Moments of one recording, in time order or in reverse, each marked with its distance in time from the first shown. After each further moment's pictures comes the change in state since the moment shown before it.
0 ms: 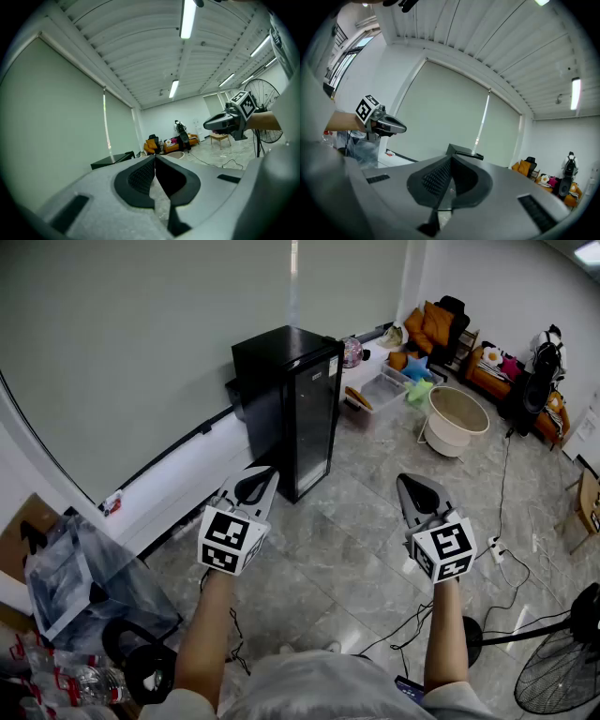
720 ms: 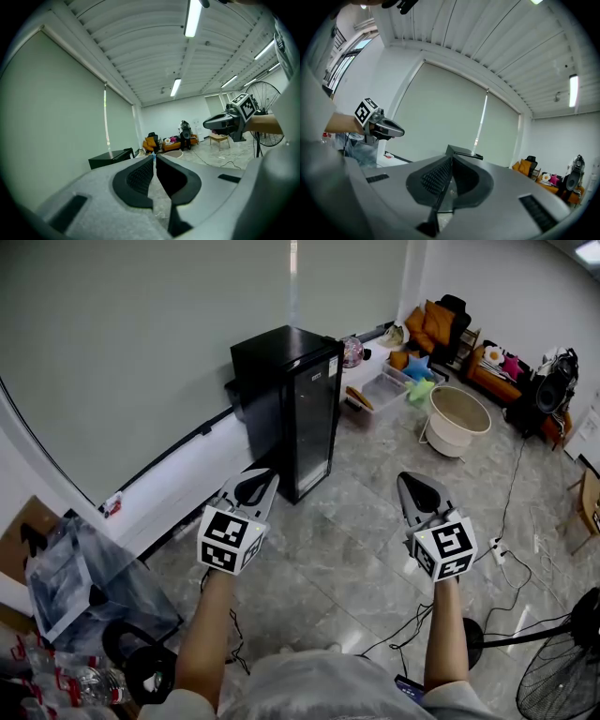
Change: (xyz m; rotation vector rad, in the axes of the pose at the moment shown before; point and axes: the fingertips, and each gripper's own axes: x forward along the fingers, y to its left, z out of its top) left arm 0.019 0.003 -0.011 -0.044 0.028 -0.008; right arm 0.012 -0.017 -0.015 0.031 0.017 0.003
